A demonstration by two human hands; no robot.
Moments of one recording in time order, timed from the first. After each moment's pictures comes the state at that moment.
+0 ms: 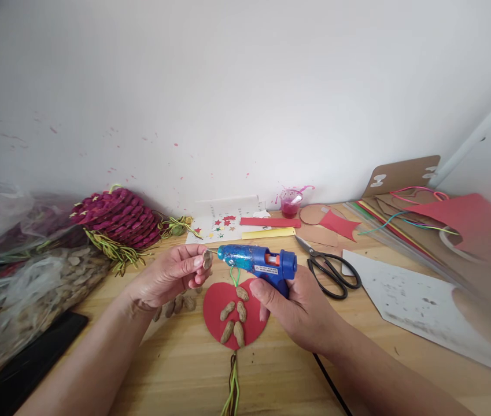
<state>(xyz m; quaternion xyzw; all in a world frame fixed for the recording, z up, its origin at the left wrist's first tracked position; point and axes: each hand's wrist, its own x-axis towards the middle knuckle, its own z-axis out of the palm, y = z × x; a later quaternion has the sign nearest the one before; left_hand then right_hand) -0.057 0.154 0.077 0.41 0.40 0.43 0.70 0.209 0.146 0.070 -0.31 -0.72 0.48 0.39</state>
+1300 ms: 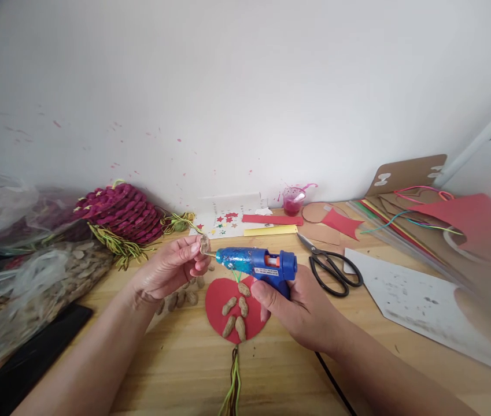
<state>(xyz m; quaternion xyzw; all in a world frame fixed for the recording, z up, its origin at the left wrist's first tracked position) -0.057 0.155 0.078 0.41 0.36 0.48 0.68 0.211 0.145 0.070 -0.30 -0.72 0.50 0.36</state>
